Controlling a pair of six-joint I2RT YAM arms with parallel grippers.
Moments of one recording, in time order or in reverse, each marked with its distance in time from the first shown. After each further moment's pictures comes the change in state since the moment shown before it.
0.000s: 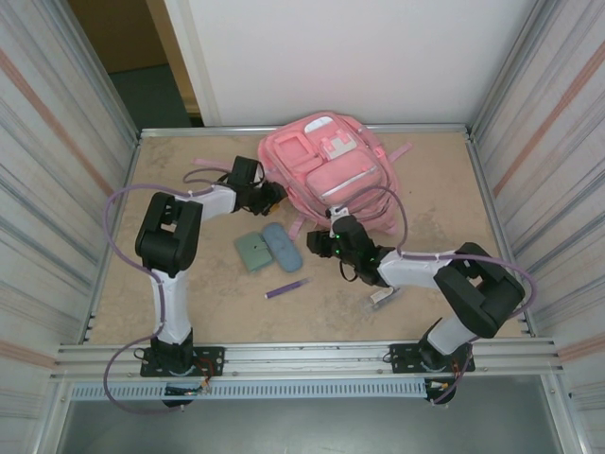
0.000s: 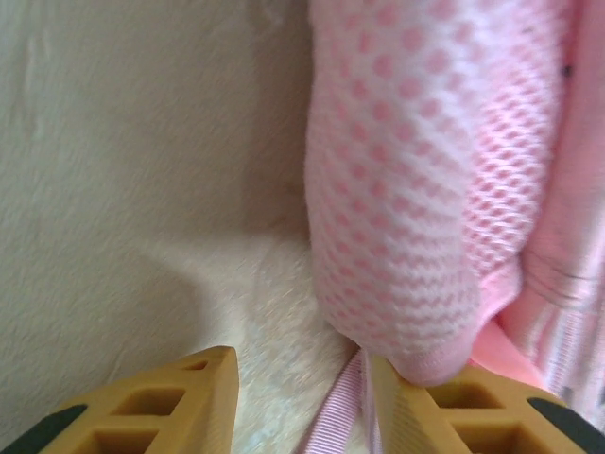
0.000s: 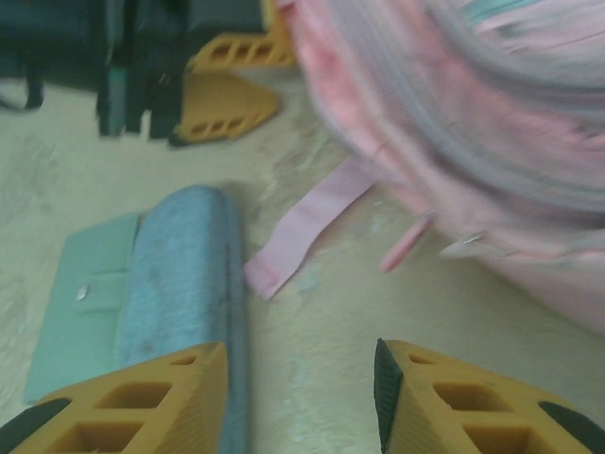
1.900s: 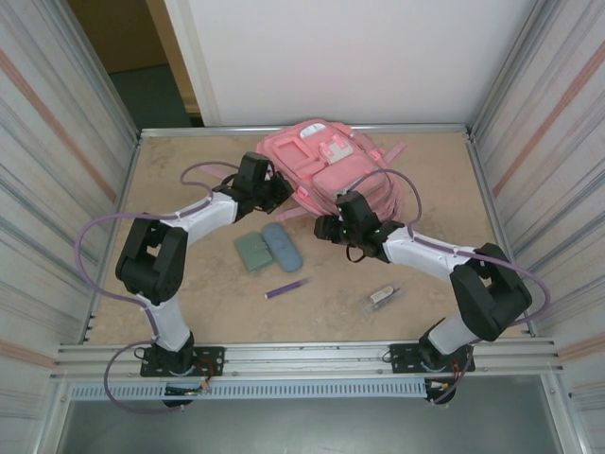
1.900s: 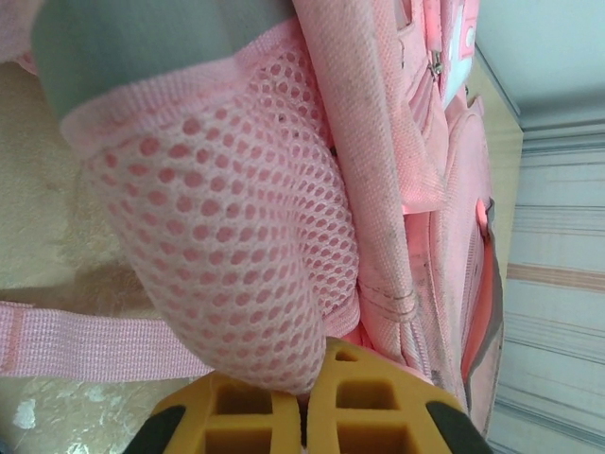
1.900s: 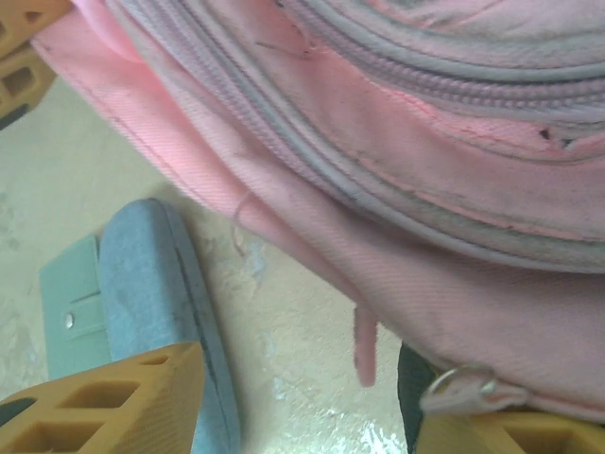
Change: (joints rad) left arm -0.139 -0.252 -0.102 0.029 -0.153 -0.107; right arm -0.136 -0.046 0.222 -0.504 -0.101 0.168
